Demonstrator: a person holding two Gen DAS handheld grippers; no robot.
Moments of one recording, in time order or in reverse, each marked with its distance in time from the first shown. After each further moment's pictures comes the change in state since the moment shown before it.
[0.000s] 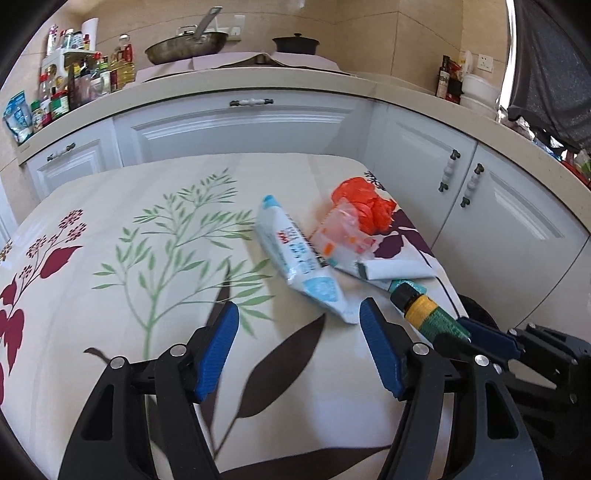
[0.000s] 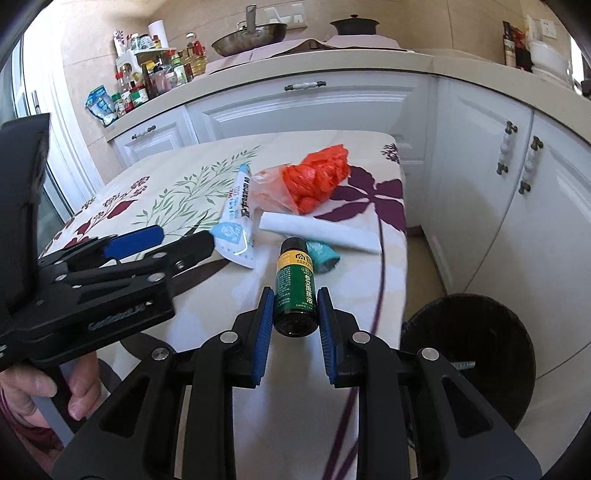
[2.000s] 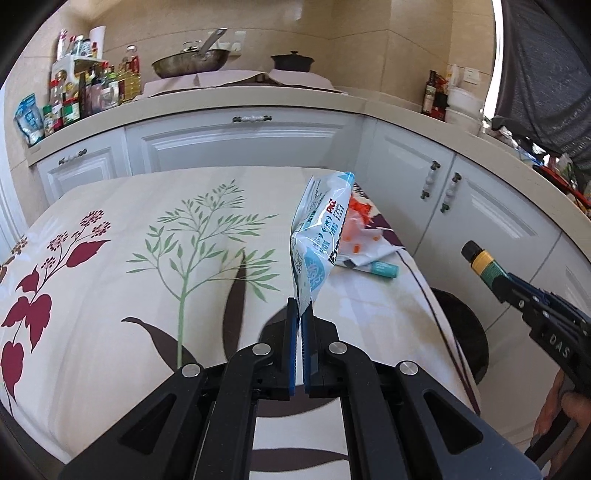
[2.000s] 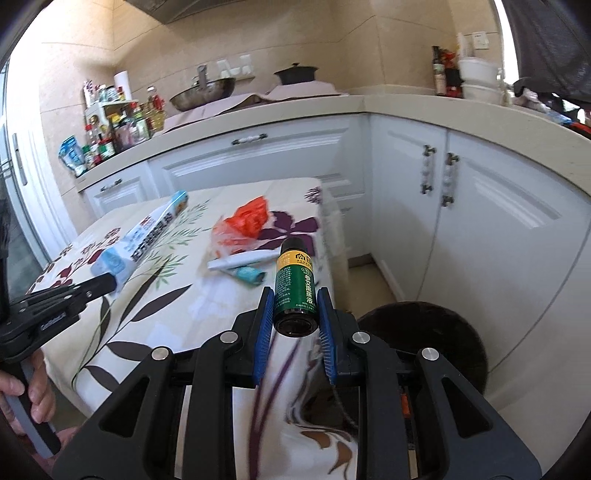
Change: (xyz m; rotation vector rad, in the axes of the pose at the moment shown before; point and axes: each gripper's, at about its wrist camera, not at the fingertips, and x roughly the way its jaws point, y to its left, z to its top) left arm -0.065 0.004 -0.019 0.009 -0.047 -0.035; right arm -0.080 -0.036 -0.019 0.097 -0.196 -0.183
